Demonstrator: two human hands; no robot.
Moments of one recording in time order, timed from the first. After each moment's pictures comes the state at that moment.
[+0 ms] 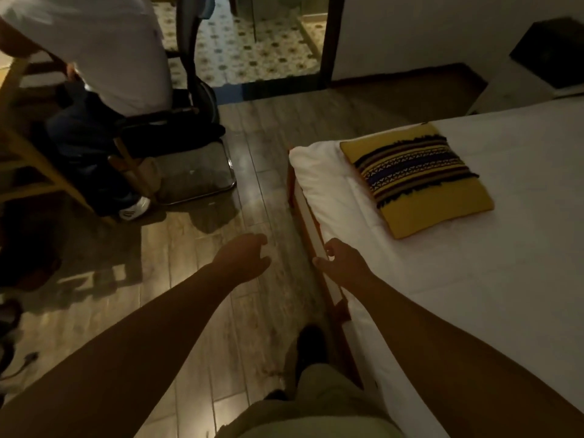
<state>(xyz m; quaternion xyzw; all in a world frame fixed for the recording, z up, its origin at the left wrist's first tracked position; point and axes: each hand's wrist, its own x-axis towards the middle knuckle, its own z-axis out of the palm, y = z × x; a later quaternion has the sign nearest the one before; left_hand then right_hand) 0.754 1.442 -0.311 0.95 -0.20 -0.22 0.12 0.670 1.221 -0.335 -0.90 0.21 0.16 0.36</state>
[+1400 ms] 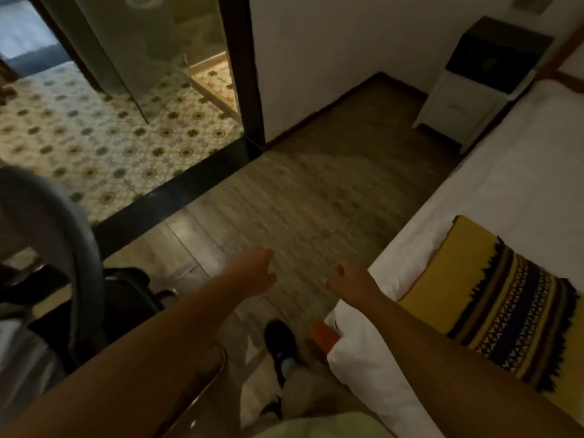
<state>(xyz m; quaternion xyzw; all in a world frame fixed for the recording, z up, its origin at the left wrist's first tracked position) 1.575 1.190 -0.324 0.85 -0.44 -0.30 0.00 1.384 1.037 -0.369 -0.78 0.45 0.12 0.41</state>
